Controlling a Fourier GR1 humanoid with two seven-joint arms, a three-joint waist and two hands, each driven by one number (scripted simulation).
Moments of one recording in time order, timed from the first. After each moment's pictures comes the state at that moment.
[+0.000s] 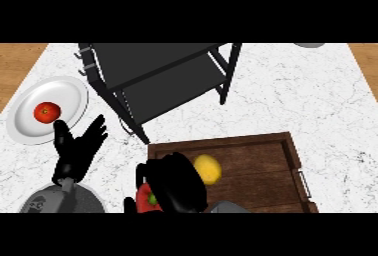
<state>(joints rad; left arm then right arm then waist) -0.10 0.28 -0.10 -1.31 0.26 0.09 0.27 -0.49 0.00 0.90 -1.56 0.66 0.00 0.62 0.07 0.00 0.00</state>
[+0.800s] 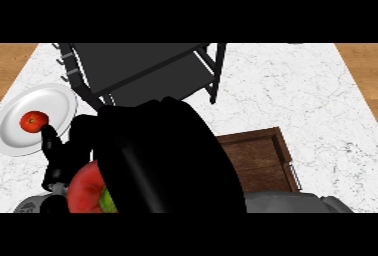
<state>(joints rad) -0.06 0.29 -0.05 -1.32 0.26 0.08 0.26 -0.99 0.00 0.57 -1.91 0.46 0.14 1.02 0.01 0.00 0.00</state>
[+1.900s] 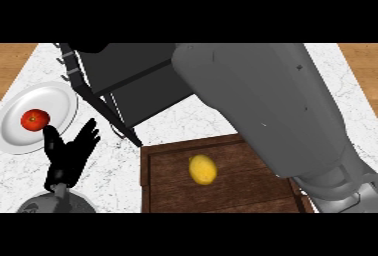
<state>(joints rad) -0.06 0.26 -0.03 -1.33 0.23 0.08 0.26 -1.45 -0.05 0.14 -1.17 0.39 0.22 0.66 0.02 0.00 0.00</state>
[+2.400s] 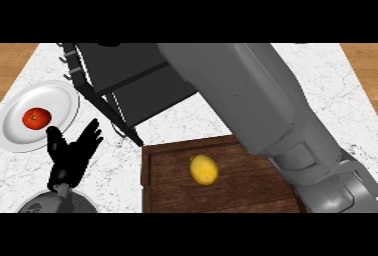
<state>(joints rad) -0.06 0.24 -0.03 -1.32 0.21 0.06 0.25 -1.51 -0.01 0.13 -0.83 0.48 0.09 0.42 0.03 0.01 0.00</state>
